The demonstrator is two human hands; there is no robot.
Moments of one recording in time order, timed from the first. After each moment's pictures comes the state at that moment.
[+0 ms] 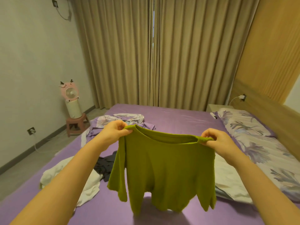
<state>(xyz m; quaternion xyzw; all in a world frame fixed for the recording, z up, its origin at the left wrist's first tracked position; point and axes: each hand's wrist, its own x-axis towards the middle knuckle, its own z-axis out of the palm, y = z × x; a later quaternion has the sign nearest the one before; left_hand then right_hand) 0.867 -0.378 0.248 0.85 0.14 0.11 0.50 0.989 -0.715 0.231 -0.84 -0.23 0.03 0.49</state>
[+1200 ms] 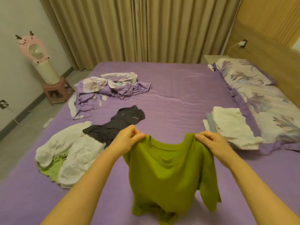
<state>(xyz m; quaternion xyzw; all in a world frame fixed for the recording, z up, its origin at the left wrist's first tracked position) 0.879 -0.320 0.074 0.90 0.11 -0.02 0.43 0.947 -0.625 0.077 -0.80 -0.11 0.14 0.57</state>
